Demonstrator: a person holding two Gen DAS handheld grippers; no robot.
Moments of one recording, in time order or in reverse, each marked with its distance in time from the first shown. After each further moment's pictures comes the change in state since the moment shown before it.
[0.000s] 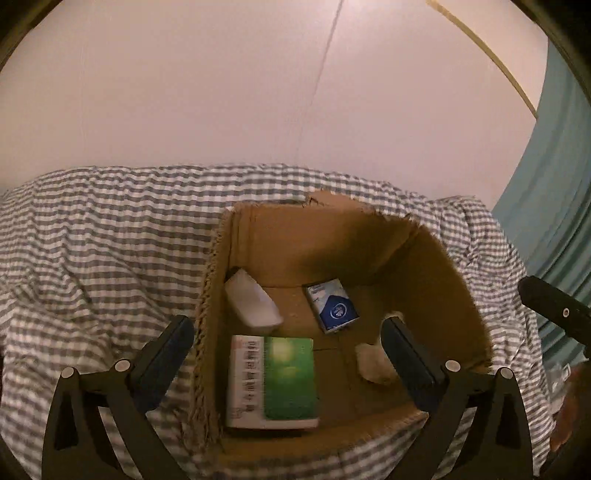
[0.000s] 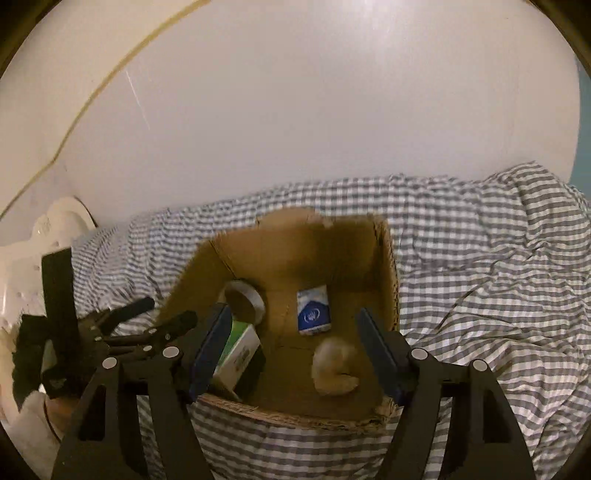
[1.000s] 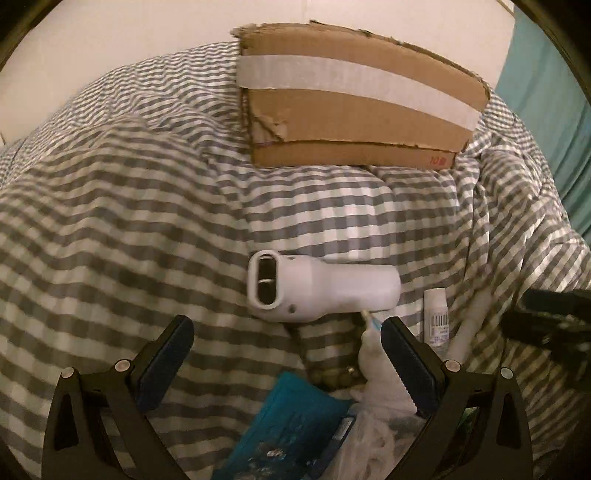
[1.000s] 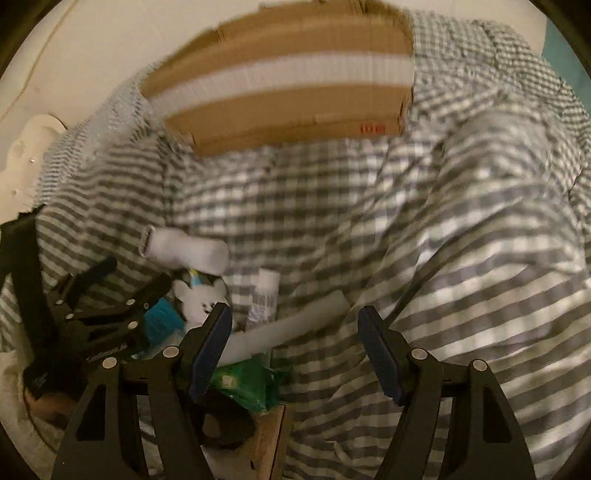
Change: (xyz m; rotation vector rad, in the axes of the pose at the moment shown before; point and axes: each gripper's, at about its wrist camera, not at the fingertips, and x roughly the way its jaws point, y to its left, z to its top) left arm -0.039 0.006 -0.236 0.064 0.230 0.146; right arm -0.014 0.038 -0.245 0.128 0.468 -0.148
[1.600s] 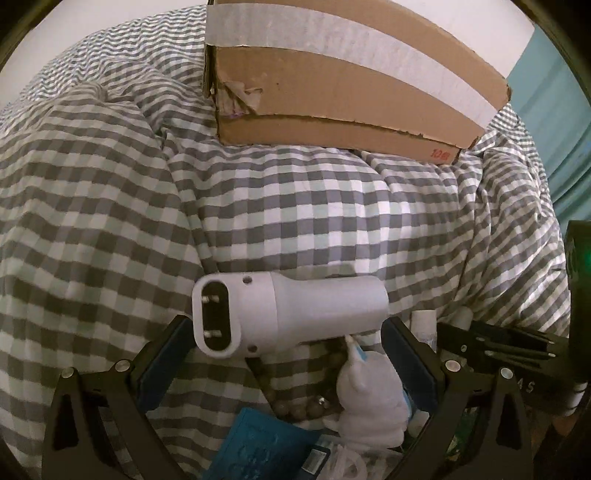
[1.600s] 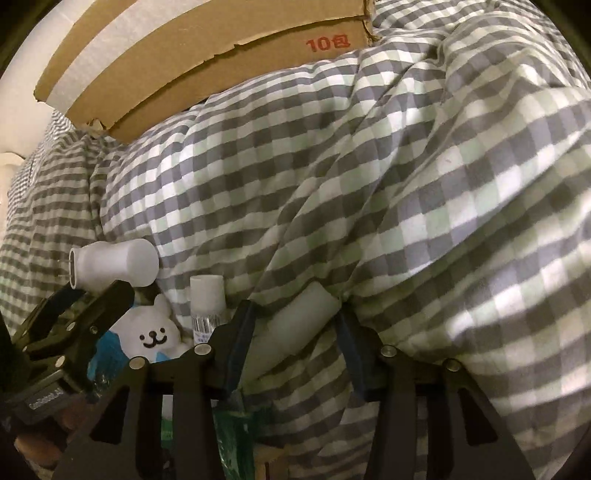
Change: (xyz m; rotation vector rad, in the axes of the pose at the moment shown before) left arm 0.036 -0.004 0.023 -0.066 0.130 -0.099; right arm 0.073 -0.038 0.007 0.209 0.127 -0.012
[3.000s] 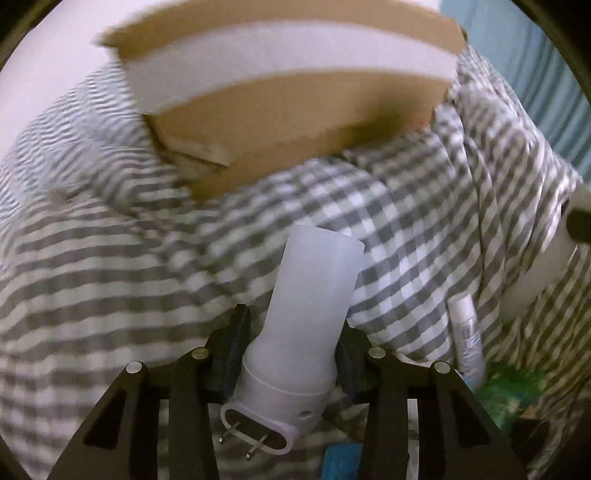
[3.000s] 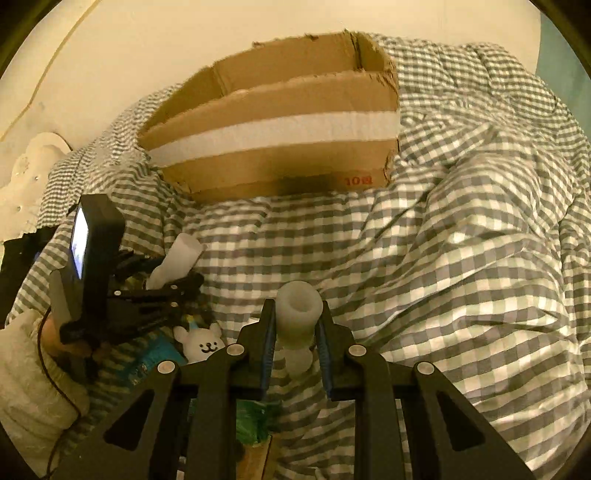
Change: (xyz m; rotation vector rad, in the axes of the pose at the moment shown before) left arm -0.005 -0.003 0.036 0.362 0.032 0.033; right arm -0.103 0.037 0.001 -0.160 -0.259 -0.011
